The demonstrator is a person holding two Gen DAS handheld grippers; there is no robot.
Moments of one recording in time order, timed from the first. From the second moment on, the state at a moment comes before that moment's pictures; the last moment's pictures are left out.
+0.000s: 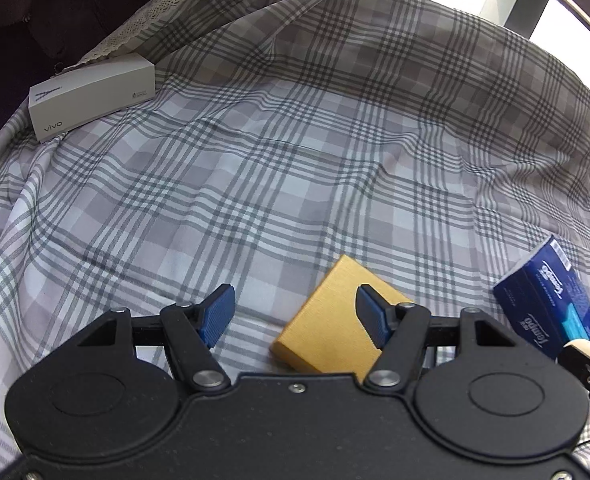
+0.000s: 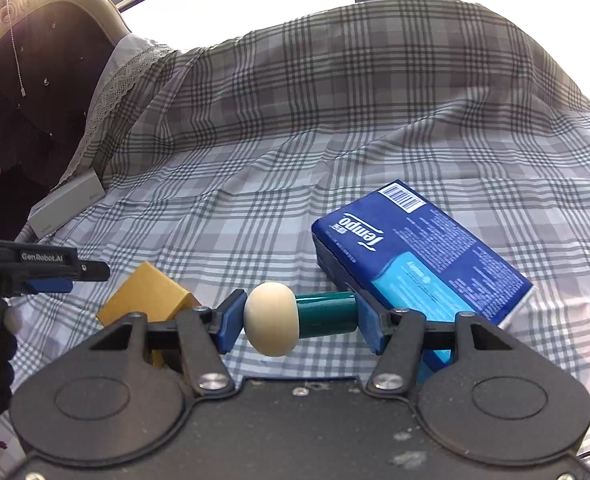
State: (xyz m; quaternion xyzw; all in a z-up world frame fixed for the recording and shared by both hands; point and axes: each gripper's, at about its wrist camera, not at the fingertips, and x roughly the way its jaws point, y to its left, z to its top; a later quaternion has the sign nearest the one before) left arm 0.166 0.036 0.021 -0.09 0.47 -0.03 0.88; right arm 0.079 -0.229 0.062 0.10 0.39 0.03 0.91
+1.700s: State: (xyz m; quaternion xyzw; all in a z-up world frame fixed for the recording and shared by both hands) left arm 0.168 -0.103 -0.035 -0.03 0.55 -0.02 0.84; right arm 0.123 -0.306 0.051 0.18 0.31 0.01 0.93
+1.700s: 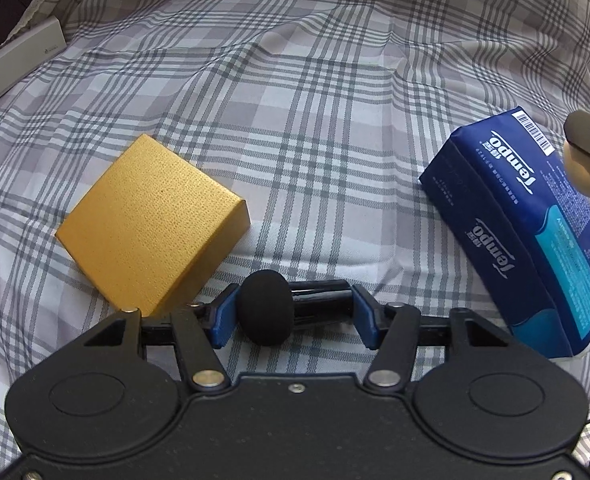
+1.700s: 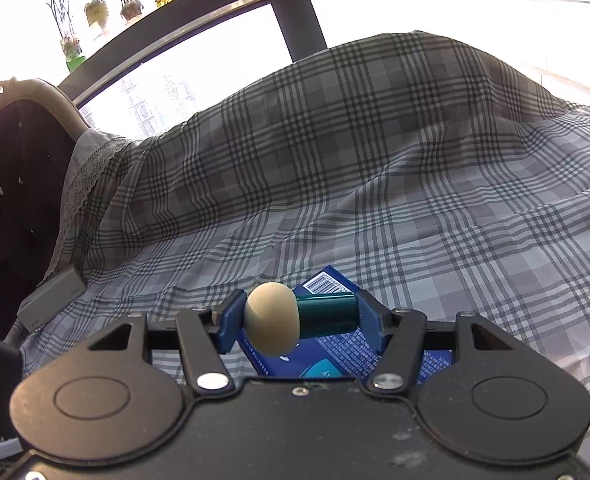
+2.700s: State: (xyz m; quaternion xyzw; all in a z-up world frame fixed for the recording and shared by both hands) left arm 0.102 -0.046 0.020 -0.01 0.53 -0.07 0.84; right arm 0.094 -0.301 0.045 0.15 0.27 0.02 0.95
